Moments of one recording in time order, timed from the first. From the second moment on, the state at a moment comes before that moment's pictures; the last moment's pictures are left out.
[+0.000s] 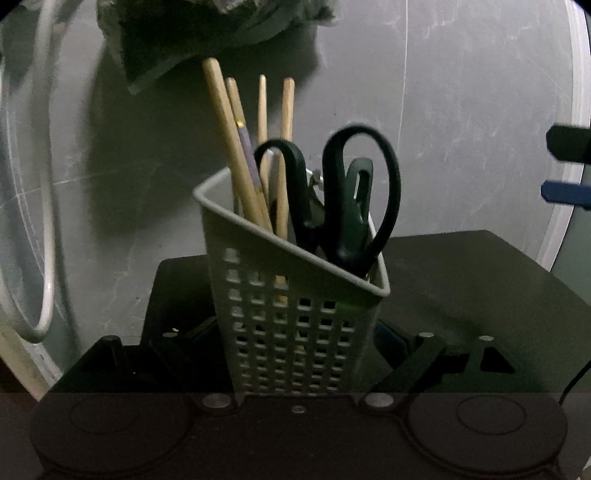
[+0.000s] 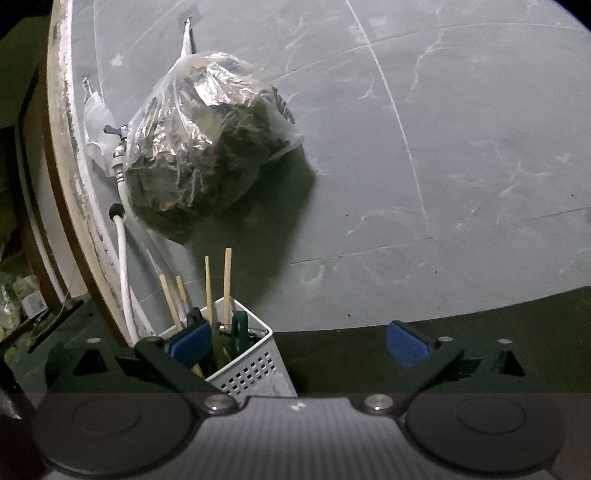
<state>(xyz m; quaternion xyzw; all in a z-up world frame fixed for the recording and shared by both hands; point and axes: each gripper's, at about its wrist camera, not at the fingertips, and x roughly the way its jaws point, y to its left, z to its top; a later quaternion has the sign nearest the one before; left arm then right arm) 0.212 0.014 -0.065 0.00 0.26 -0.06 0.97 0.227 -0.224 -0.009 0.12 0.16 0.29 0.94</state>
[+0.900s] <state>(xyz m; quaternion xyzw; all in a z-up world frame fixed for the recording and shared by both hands) 0.058 0.050 -0.006 -0.01 0.17 -0.06 0.98 0.062 -0.183 -0.006 0.11 0.17 0.12 0.97</state>
